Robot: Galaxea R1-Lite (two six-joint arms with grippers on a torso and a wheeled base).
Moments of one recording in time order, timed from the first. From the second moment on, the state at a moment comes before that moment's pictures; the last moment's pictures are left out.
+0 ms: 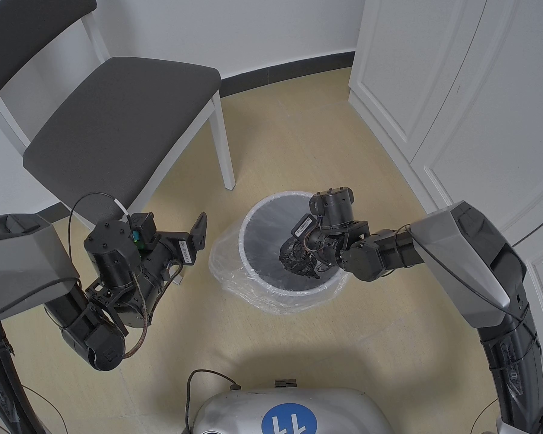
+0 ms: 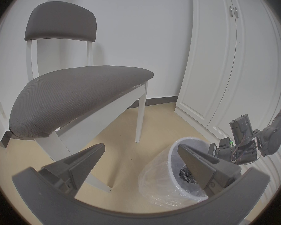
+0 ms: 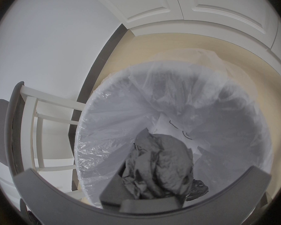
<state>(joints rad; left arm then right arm) -0.44 2.06 -0.56 -1.53 0.31 -0.06 0.54 2.54 -1.77 -0.32 -0.22 0.99</state>
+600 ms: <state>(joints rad) -0.44 2.06 -0.56 -1.53 0.31 -0.06 0.54 2.51 -1.77 -0.32 -0.24 0.98</state>
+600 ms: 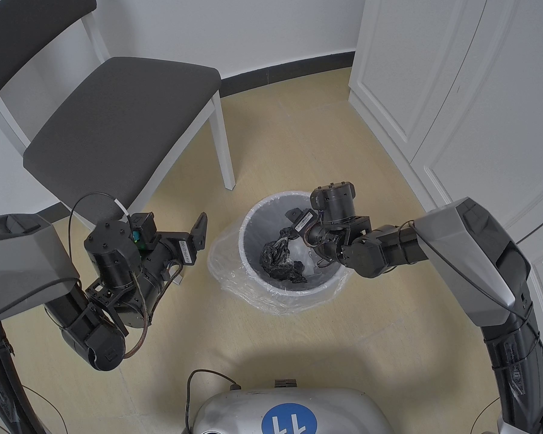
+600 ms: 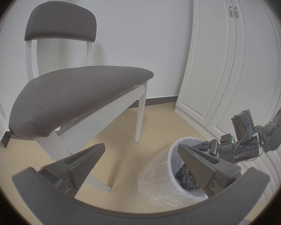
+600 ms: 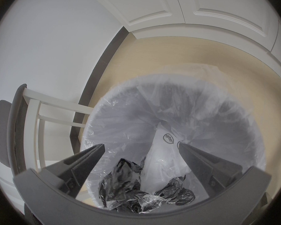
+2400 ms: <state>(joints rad) -0.55 2.00 -0.53 -1.53 0.32 -0.05 0.43 2.11 -0.84 -1.35 -0.34 -0.19</state>
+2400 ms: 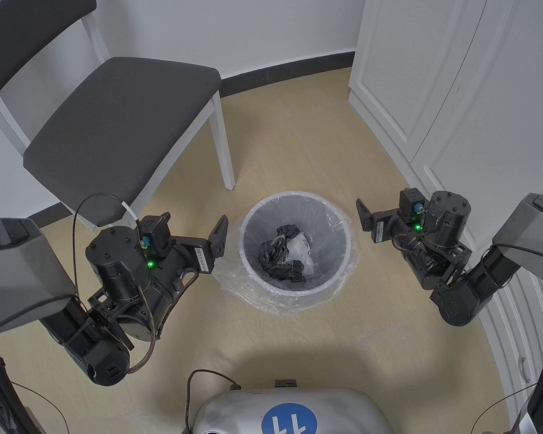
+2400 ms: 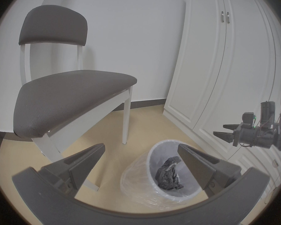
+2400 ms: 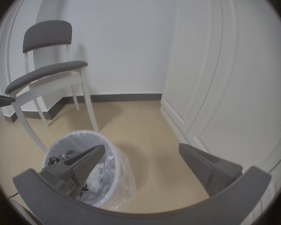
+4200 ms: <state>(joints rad) -0.11 1.09 -0.95 -0.41 0.20 0.03 0.23 1.21 -0.99 -0.33 -0.38 0.00</state>
